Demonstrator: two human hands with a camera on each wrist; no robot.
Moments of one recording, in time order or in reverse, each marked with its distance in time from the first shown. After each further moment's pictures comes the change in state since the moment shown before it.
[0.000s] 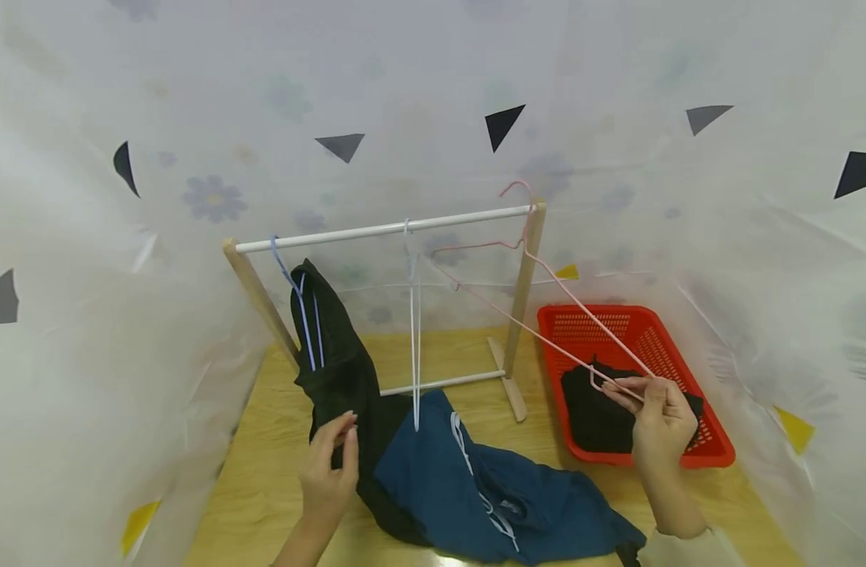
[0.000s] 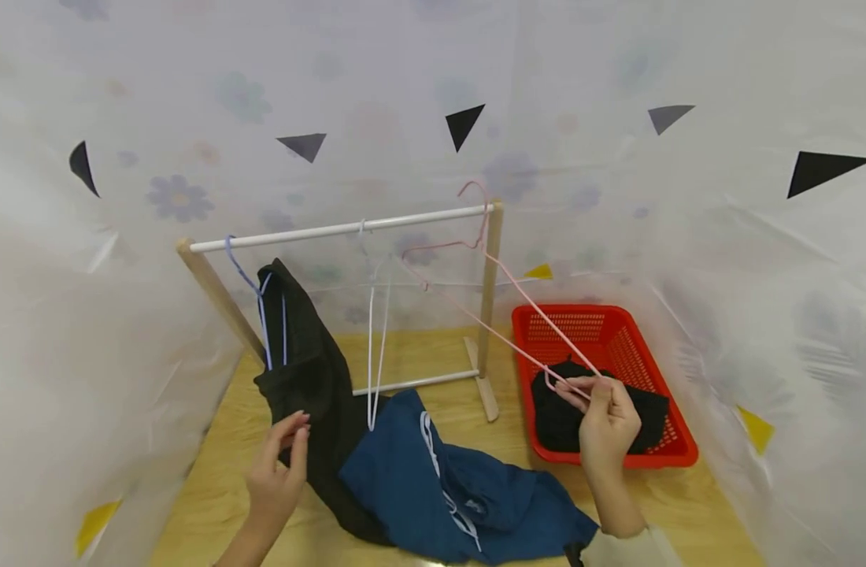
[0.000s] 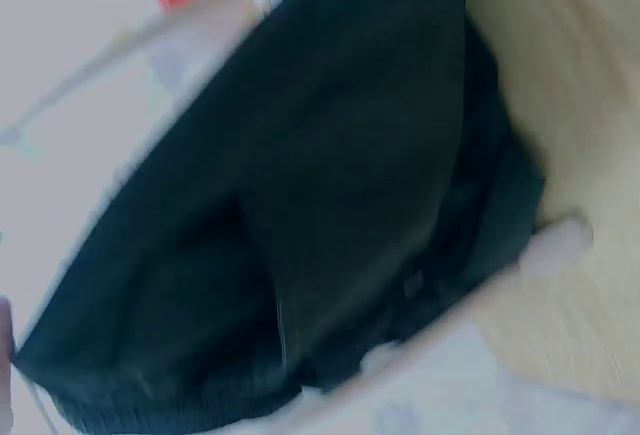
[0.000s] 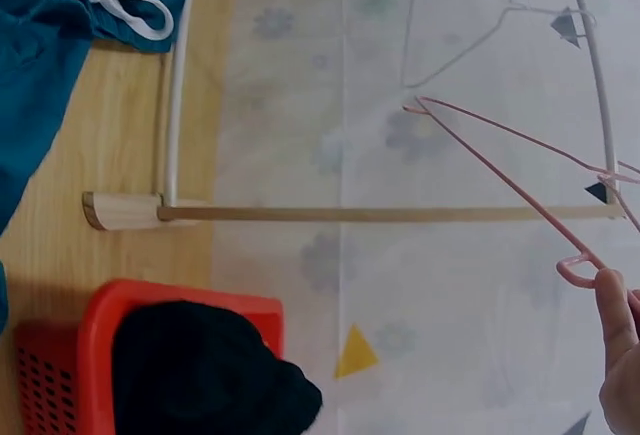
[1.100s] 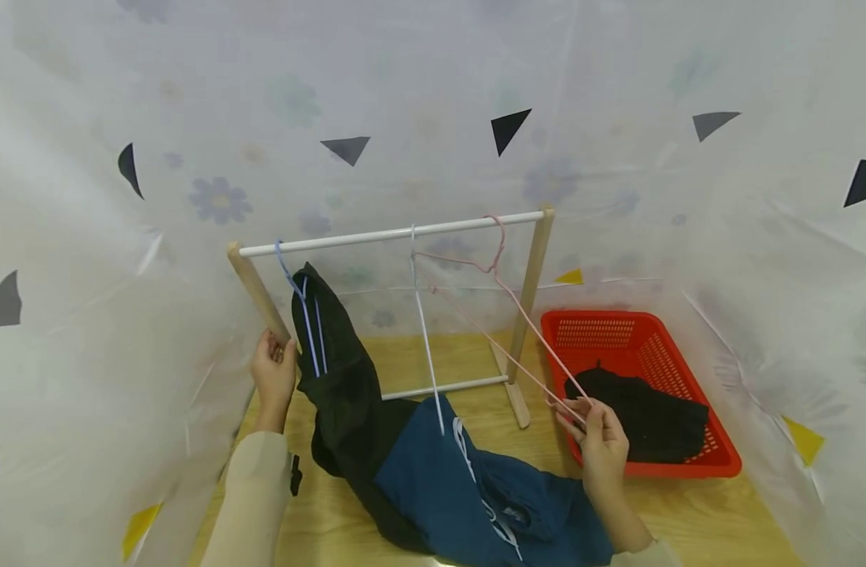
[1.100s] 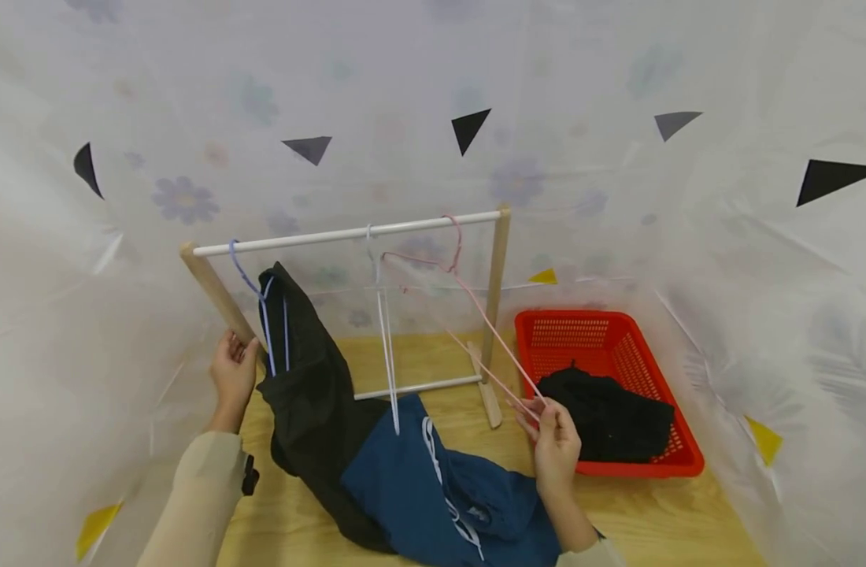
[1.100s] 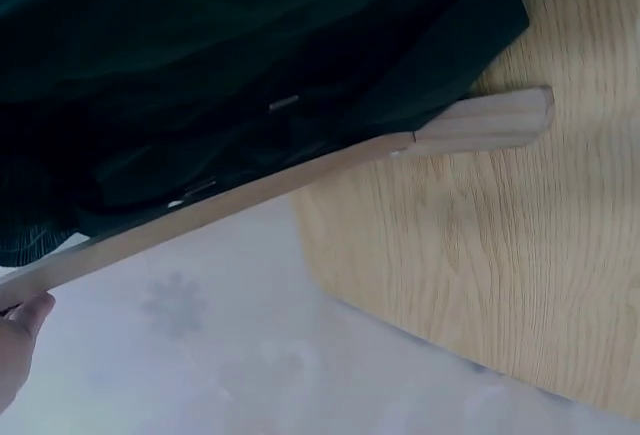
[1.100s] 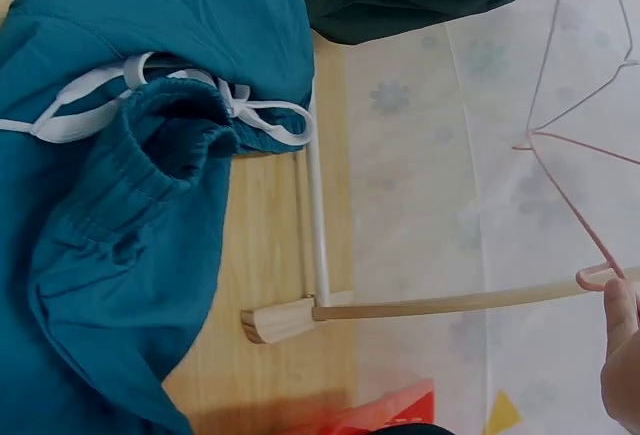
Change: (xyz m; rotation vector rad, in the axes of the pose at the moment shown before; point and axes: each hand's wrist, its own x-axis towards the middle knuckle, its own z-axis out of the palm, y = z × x) left_hand 0.074 -0.154 -0.008 0.003 -0.008 -0.833; right_hand -0.058 0.050 0.001 -0.025 -0.027 0.237
